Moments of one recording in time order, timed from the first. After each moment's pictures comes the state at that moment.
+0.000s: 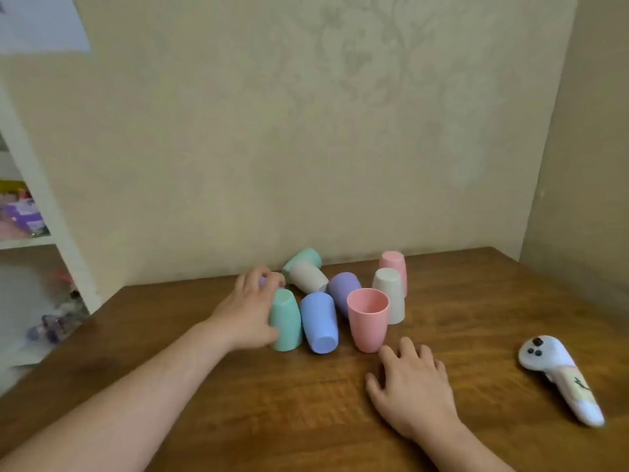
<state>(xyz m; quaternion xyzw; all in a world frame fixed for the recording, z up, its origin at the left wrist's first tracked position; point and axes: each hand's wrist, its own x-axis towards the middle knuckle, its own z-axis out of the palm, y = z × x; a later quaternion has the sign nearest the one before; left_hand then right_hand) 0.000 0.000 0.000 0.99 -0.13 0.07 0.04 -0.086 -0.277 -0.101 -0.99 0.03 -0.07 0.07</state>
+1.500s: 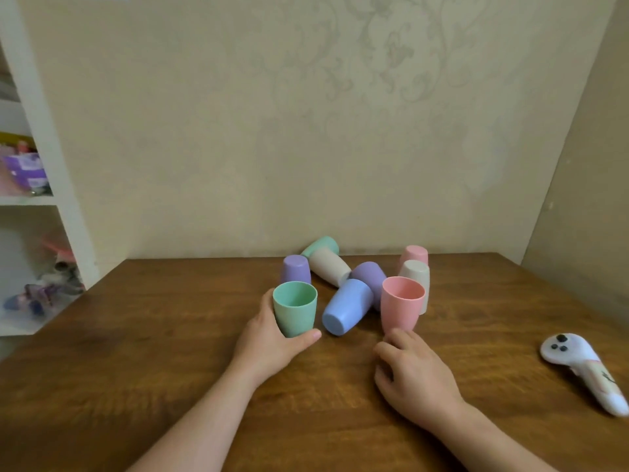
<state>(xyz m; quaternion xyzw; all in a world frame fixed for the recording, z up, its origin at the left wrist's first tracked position) -0.019 0.033 -0.101 0.88 -0.01 0.10 0.46 -0.083 -0.236 -0.114 -0.97 -0.13 -0.20 0.08</state>
